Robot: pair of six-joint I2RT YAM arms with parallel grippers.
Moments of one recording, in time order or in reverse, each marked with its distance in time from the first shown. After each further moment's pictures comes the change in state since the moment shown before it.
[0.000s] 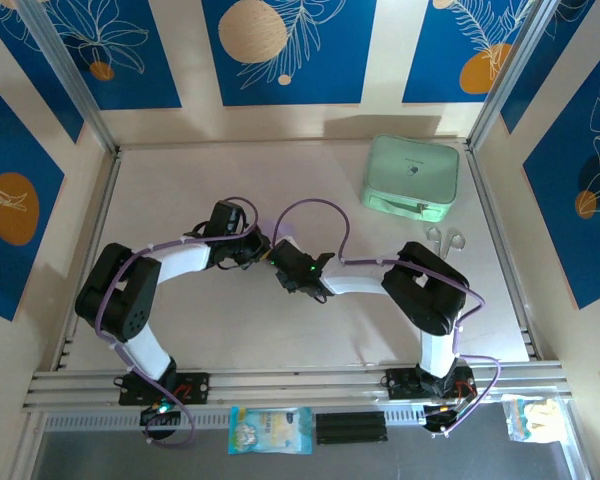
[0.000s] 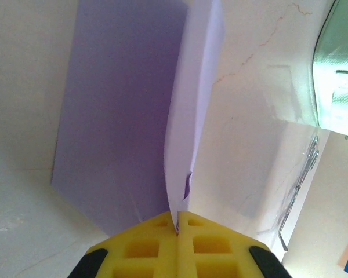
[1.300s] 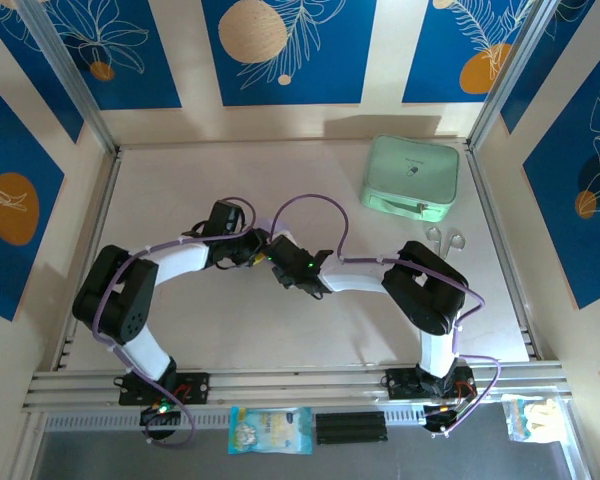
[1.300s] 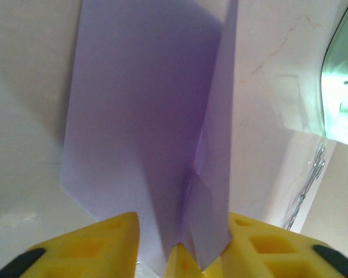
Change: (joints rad) left arm 0.017 -0.030 0.005 -0.048 -0.040 -0.013; right arm 0.000 0.005 0.037 0.019 -0.011 0.002
